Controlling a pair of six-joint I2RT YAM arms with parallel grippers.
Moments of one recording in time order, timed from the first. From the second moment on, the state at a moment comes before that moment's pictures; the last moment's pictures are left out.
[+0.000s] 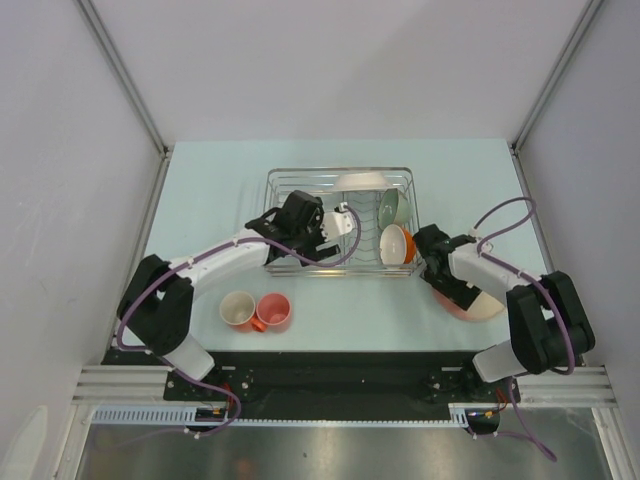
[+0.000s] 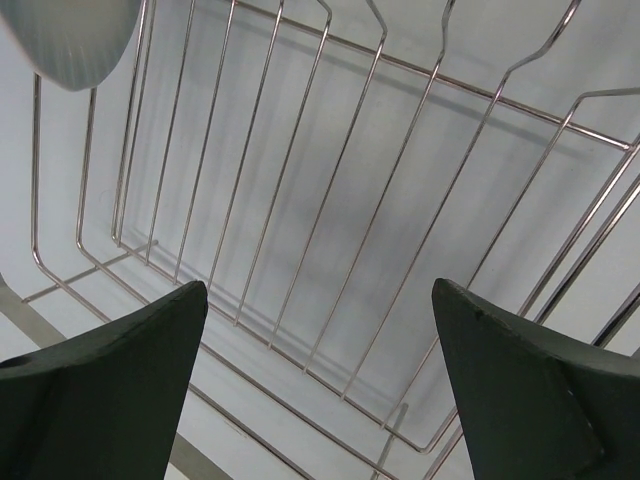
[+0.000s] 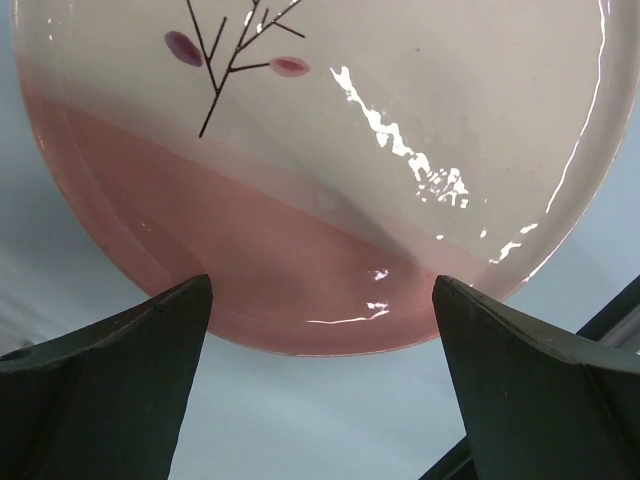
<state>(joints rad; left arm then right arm) -0.68 1.60 1.10 -0.31 -0.02 0.66 0.38 1.48 0.81 -0.83 0.55 1.14</state>
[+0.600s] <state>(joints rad) -0.60 1.39 1.33 -0.61 0.13 0.65 0.43 1.42 0.77 -0.85 0.51 1.19</state>
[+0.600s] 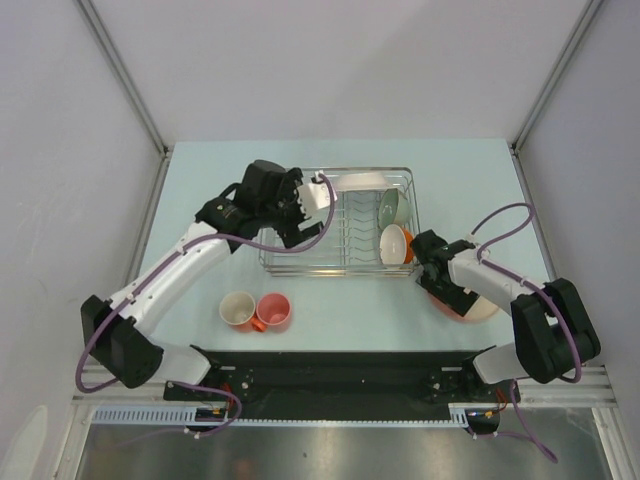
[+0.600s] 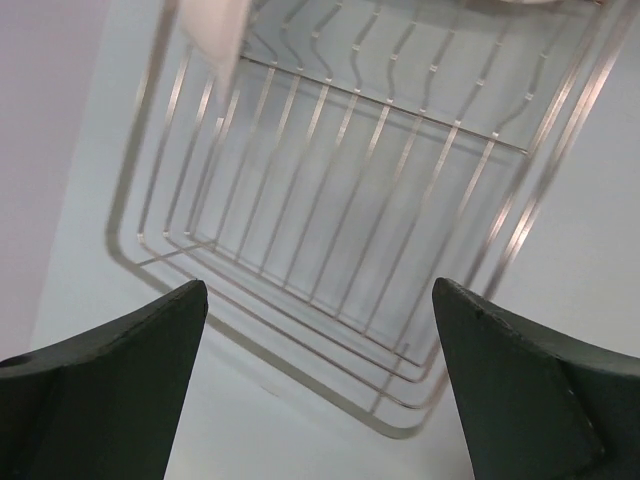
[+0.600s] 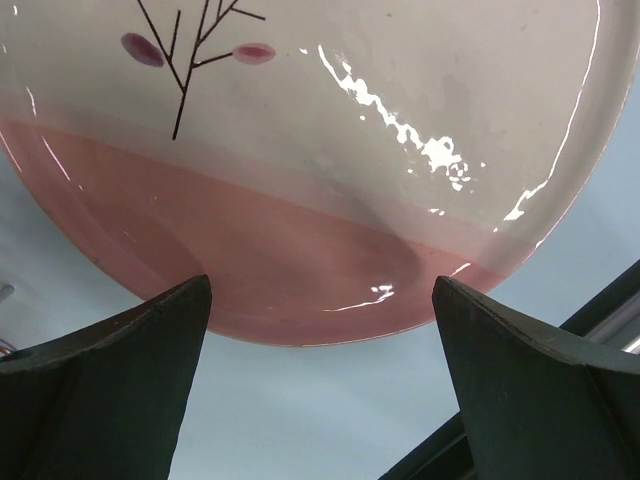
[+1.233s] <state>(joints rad) -0.65 1.45 1.17 -0.73 0.21 0.68 0.50 1.41 0.76 -0.88 0.50 1.23</state>
